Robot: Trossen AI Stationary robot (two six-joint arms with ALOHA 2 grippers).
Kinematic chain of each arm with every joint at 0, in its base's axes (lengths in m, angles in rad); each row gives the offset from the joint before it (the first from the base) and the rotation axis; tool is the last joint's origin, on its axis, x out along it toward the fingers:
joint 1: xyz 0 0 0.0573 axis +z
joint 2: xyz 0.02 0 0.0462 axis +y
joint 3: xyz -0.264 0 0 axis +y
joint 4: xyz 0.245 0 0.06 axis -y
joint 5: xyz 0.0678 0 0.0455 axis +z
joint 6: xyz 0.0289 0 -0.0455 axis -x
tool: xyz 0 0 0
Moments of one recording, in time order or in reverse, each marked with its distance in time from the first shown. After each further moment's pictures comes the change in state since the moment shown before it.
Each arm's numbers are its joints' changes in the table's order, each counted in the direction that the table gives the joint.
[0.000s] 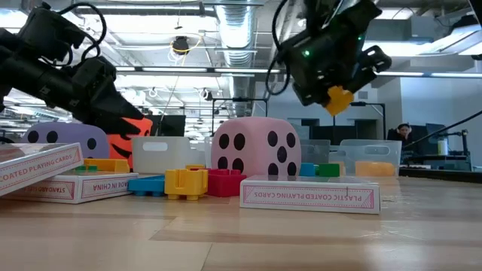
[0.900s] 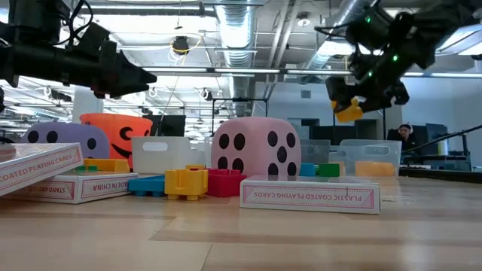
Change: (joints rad) left arm 0.001 0.000 0.000 0.363 0.264 -0.390; right arm -0.304 -0.716 0.815 1.526 0.194 1.111
